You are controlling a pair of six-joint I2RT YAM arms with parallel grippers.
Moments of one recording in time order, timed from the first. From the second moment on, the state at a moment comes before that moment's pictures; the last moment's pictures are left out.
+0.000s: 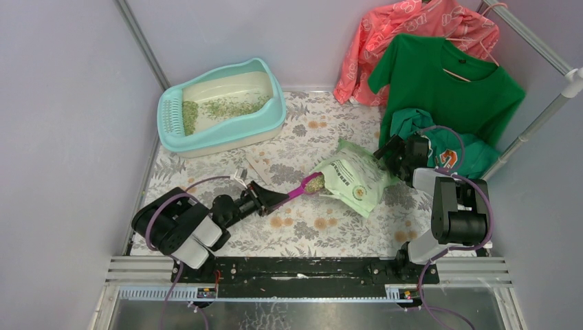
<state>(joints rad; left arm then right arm) -0.58 1.54 0.02 1.53 0.35 -1.42 -0.08 1.57 0.65 0.19 -0.11 0.65</state>
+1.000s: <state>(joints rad) -0.35 1.00 0.01 1.12 0.47 -1.42 -0.08 1.57 0.65 0.19 -0.12 0.64</state>
